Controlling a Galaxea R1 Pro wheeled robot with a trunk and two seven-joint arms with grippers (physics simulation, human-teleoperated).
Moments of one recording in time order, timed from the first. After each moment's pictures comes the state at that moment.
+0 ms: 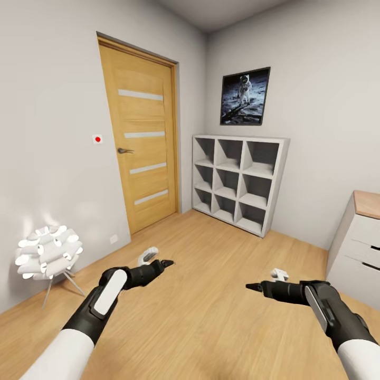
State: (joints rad) left arm -0.61 0.02 -0.14 -0.96 0.91 0.72 0.03; right arm -0.57 -0.24 -0.12 -0.85 -0.10 0.80 0.77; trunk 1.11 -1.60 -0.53
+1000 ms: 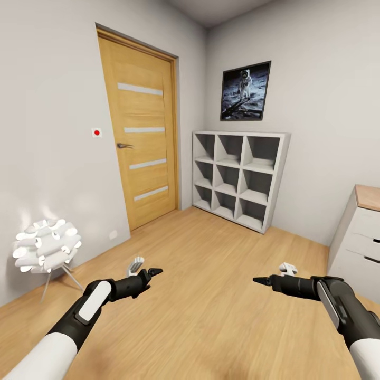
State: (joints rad) left arm -0.61 0.12 -0.14 -0.77 1.02 0.72 -0.17; right arm -0.57 -0.29 -0.15 -0.90 -0.10 0.80 0.85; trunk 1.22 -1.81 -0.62
